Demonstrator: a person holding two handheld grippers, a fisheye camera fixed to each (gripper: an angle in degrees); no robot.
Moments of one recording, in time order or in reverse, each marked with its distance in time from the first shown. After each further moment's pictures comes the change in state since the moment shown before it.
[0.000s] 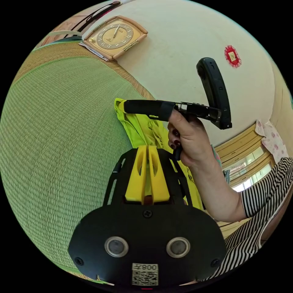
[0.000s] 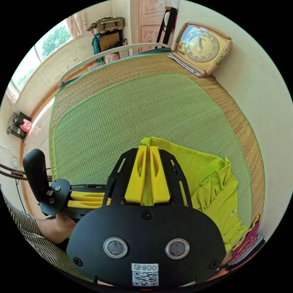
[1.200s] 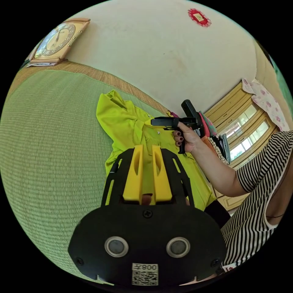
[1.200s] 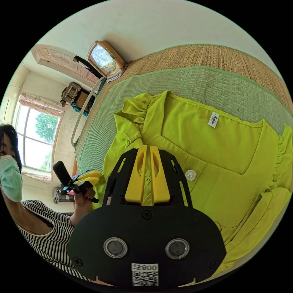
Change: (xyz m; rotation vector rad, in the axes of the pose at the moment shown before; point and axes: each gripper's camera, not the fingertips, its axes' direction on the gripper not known) left arm 0.110 0.043 0.135 -0.199 0.066 0.314; right arm 0.293 0.191 -0.041 0.151 -0.418 0.604
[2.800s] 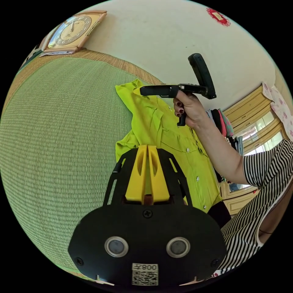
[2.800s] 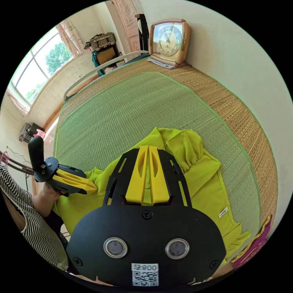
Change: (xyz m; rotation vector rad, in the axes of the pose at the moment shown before) left arm -0.075 -0.013 0.009 -0.101 -0.152 -0.104; right arm -0.111 -0.023 0.049 -0.117 0.275 -0.553
